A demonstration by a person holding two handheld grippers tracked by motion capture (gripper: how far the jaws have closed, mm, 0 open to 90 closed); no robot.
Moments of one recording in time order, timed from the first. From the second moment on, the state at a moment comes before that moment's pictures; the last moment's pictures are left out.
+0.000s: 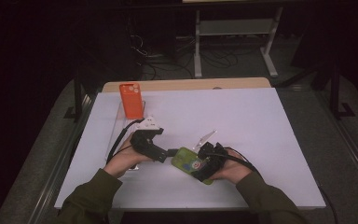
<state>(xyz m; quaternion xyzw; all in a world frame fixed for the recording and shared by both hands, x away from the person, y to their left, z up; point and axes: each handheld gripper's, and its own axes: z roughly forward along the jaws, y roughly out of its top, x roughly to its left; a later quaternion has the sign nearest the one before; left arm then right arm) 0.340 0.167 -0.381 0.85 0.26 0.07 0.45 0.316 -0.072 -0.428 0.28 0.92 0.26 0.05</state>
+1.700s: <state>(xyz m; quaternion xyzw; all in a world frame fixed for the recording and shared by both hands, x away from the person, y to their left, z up) 0.339 0.162 -0.379 0.87 0.20 0.05 0.44 0.329 -0.106 -0.409 0.20 0.95 0.25 0.03</state>
